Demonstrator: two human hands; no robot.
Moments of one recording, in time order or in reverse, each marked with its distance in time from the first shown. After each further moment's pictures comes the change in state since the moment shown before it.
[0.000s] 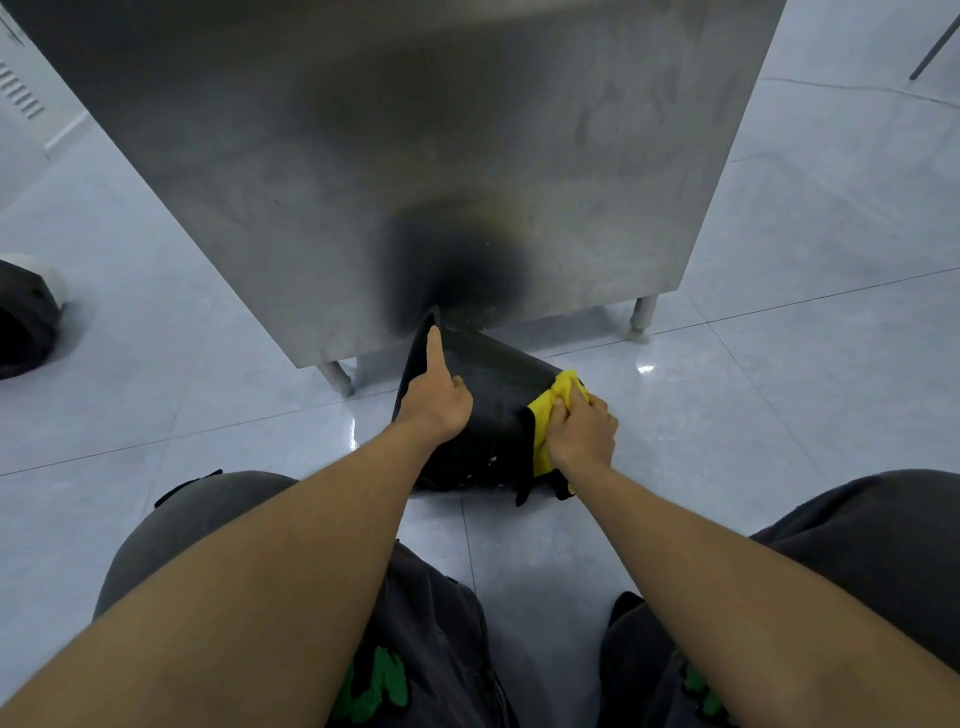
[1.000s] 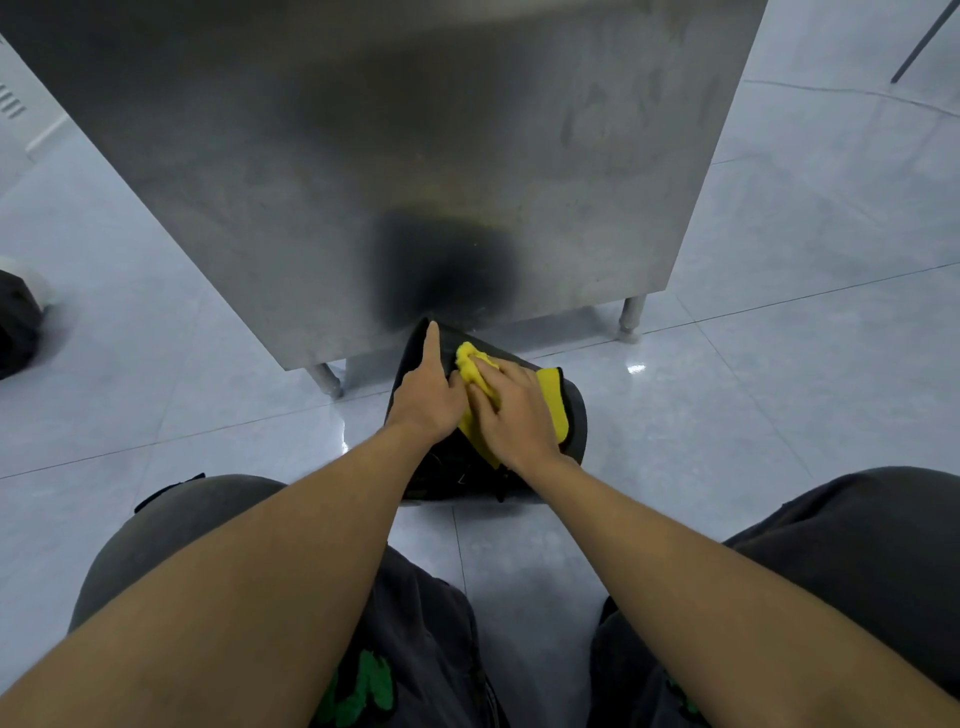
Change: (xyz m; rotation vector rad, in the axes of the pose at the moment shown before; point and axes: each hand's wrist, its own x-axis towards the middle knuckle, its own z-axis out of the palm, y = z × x) left_hand 0.002 0.005 0.004 -0.021 0.060 0.080; right_hand -0.015 -0.052 0.007 0.126 0.013 -0.644
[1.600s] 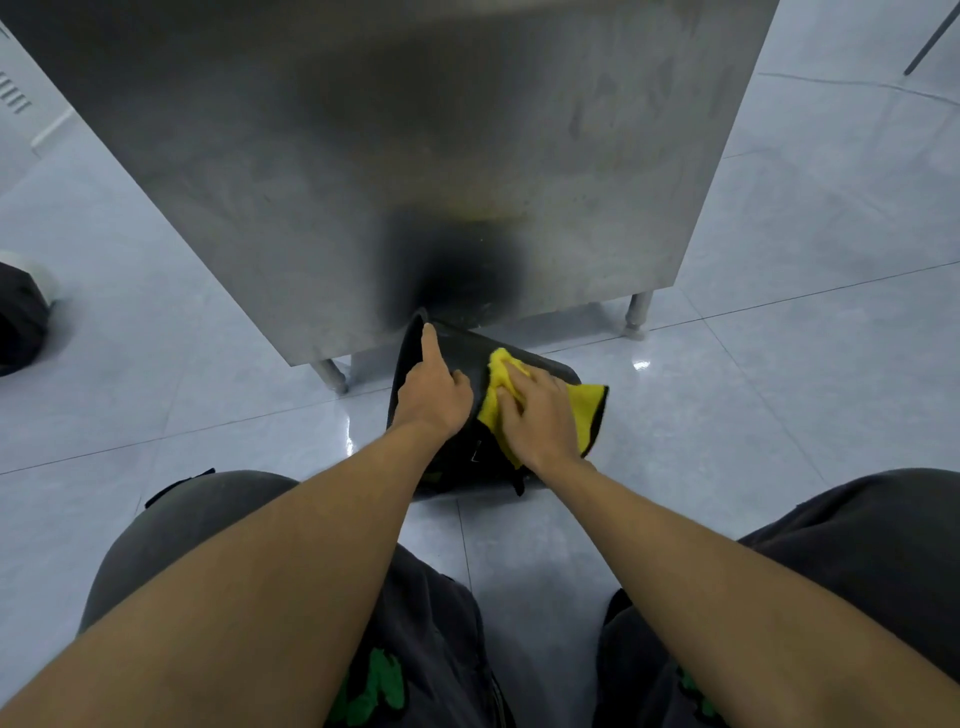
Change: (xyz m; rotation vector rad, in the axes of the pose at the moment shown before) left_hand 0.000 -0.003 0.004 0.002 0.053 -0.066; right_hand -0.007 0.019 -0.002 -0.087 0.009 0.122
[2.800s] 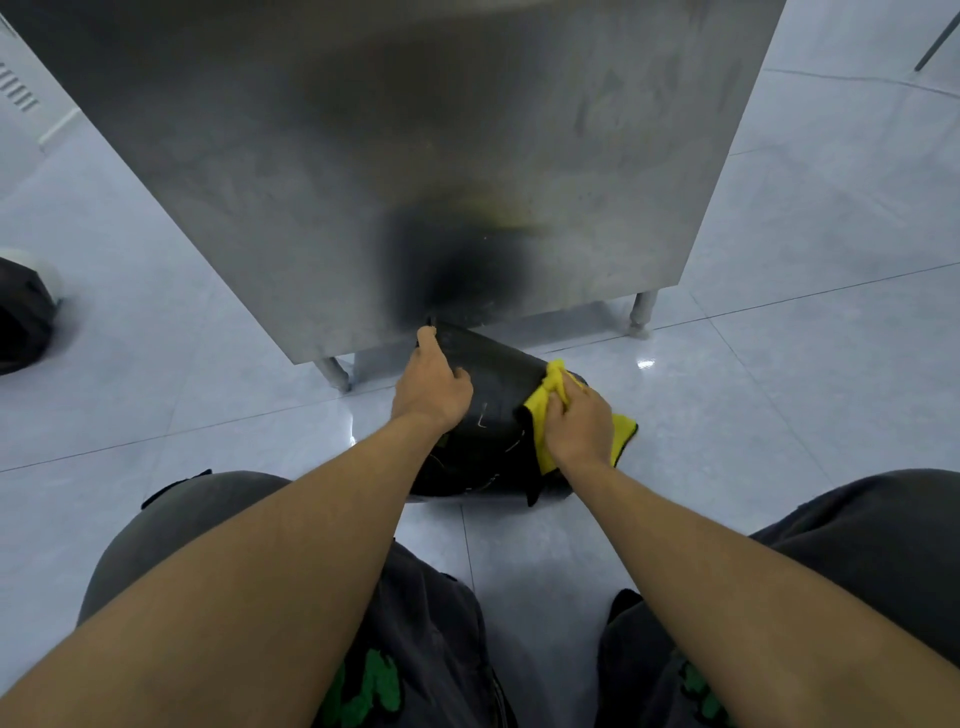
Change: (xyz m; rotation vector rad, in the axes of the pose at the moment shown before) left_hand 0.006 0.006 -0.007 -0.036 0.001 0.009; right_hand -0.003 0.036 -0.005 0.011 0.102 0.301
